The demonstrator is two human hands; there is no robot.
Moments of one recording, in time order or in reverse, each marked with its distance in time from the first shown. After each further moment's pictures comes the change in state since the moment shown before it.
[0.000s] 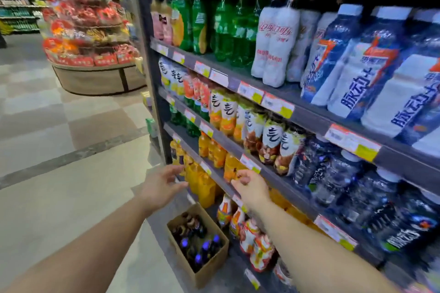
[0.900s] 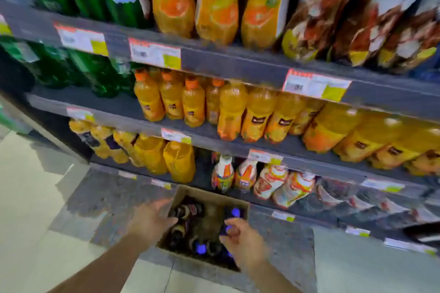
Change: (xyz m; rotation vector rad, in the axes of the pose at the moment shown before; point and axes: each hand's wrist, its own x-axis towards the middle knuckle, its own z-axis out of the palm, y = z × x) left_hand 0.330 -0.377 0.072 0.524 -0.669 -0.027; right_hand 0.102 0.224 0.343 0.067 0.199 0.593
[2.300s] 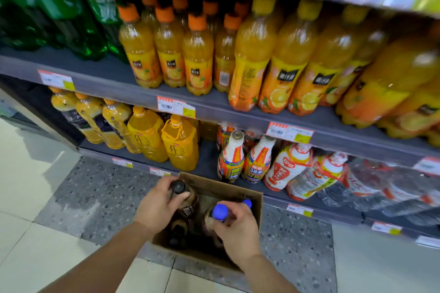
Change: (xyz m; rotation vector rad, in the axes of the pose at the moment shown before) left_hand 0.082 -0.062 0.071 -0.054 0.207 0.297; right_hand 0.061 0.029 0.078 0.249 0.176 -0.088
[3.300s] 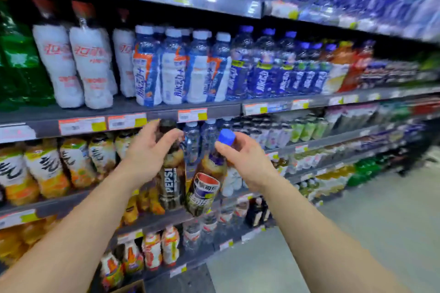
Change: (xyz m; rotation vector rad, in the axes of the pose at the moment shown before) left_hand -0.194 0.670 -0.214 -0.635 -0.310 0.761; right_hand -0.326 -0.396 -0.498 0.231 0.487 -0.444
